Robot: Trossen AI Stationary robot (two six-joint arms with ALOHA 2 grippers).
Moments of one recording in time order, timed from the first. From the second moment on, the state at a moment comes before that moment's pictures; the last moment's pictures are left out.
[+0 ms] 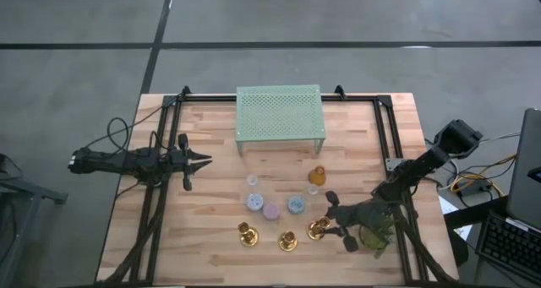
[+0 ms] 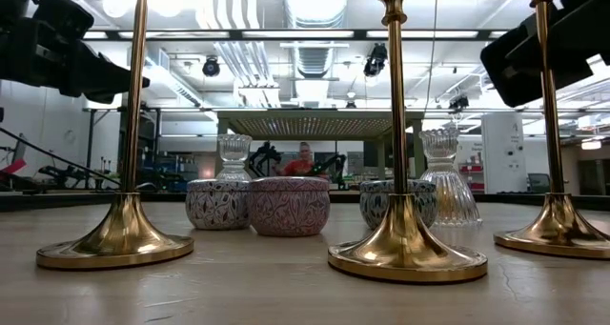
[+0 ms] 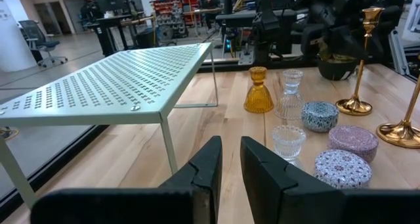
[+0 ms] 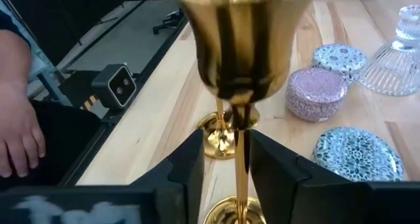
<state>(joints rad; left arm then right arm) -0.15 0.02 0.08 -0.21 -0.34 0.07 0.67 1.41 0.45 0.56 0.32 0.32</state>
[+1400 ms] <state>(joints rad) -0.15 0.02 0.08 -0.20 -0.34 0.07 0.65 0.89 0.44 0.33 0.43 0.28</state>
